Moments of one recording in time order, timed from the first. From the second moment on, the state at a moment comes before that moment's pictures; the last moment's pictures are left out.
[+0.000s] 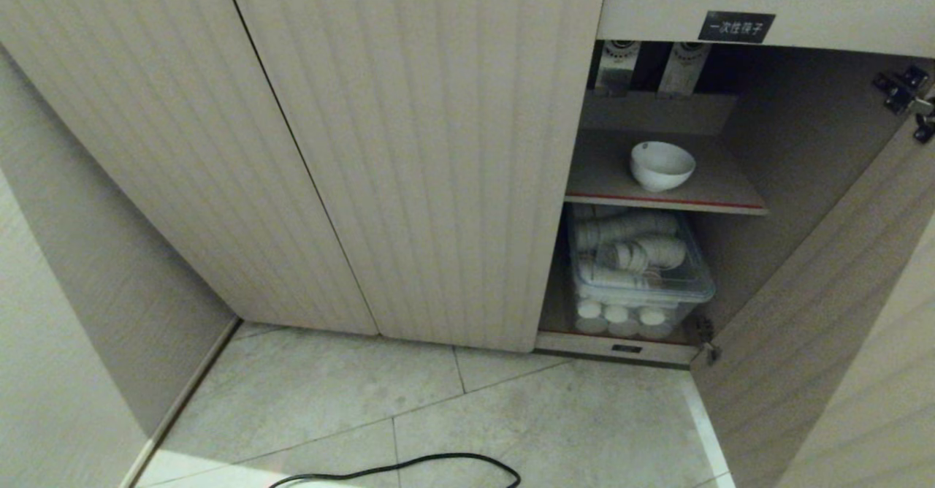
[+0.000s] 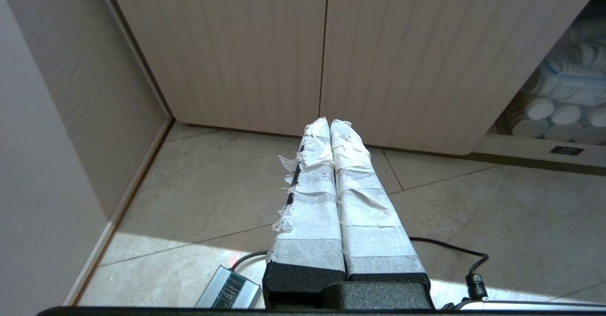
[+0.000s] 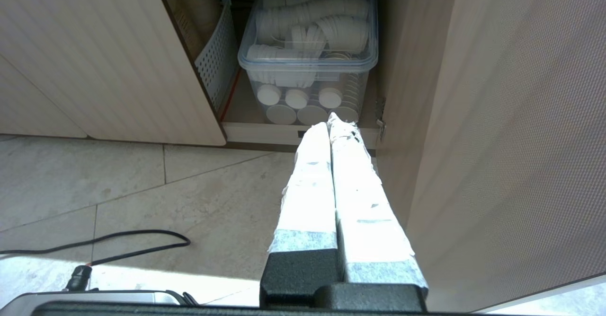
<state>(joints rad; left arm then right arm) 0.00 0.00 0.00 0.00 0.01 -0.03 0.01 0.00 0.00 0.00 -0.03 0.05</state>
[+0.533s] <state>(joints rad) 0.00 0.00 0.00 0.00 0.00 -0.03 0.01 0.00 0.00 0.00 -0.03 0.05</state>
